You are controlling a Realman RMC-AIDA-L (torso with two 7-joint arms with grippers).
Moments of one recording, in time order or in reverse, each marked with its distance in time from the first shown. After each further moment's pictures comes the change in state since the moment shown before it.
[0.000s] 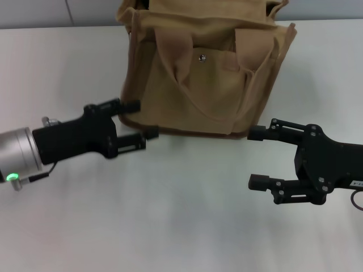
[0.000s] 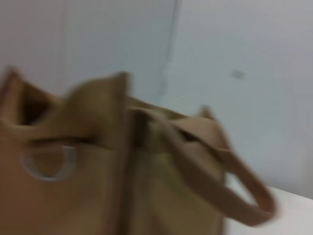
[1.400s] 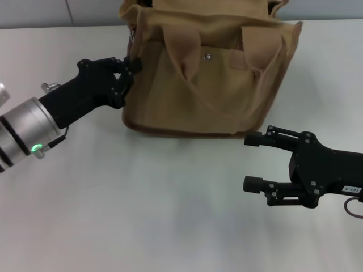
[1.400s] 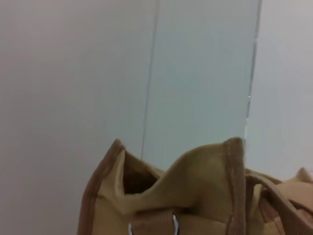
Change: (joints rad) left arm -0.105 -0.009 0.015 -0.267 -0.388 -0.143 0.355; right arm -0.010 0.000 -0.003 0.064 -0.002 0.052 -0.008
